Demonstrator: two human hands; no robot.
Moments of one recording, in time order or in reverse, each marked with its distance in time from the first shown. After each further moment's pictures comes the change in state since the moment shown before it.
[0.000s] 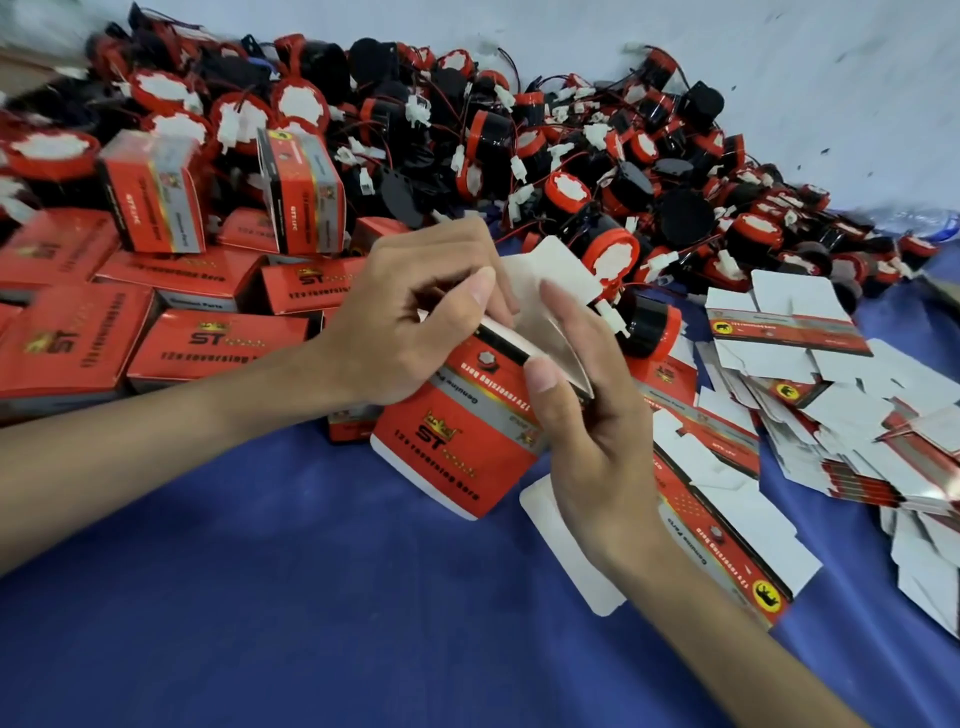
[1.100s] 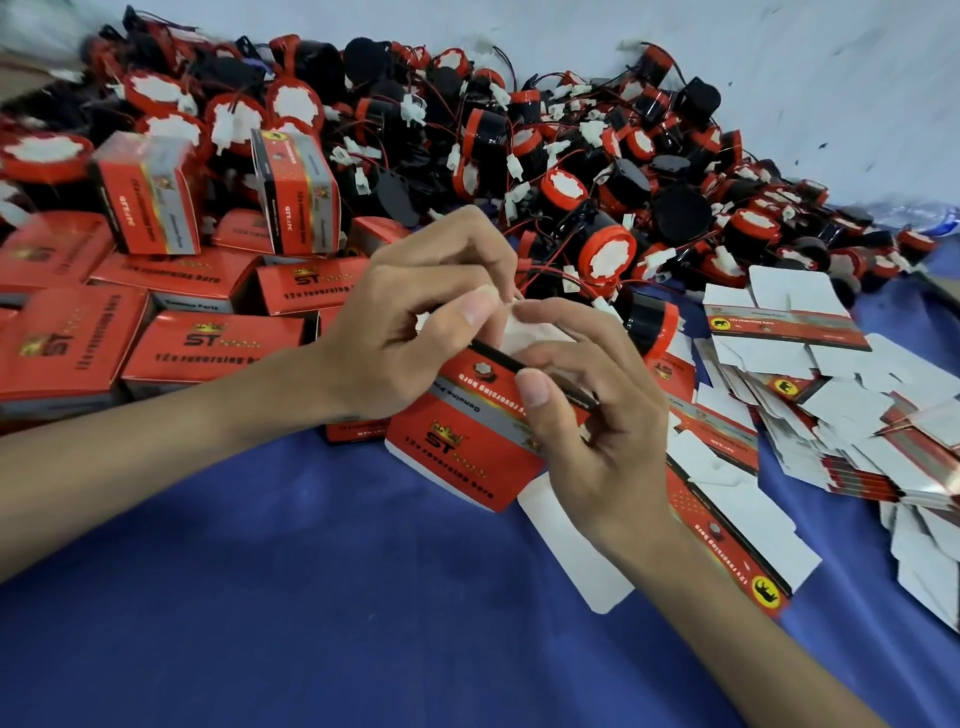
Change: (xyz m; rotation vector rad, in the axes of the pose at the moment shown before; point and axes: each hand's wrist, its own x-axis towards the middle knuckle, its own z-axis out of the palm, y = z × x) left_hand -0.002 0.004 0.003 0.039 -0.041 0.084; right_hand 0.005 0.006 -0.007 -0.193 0.006 -0.297
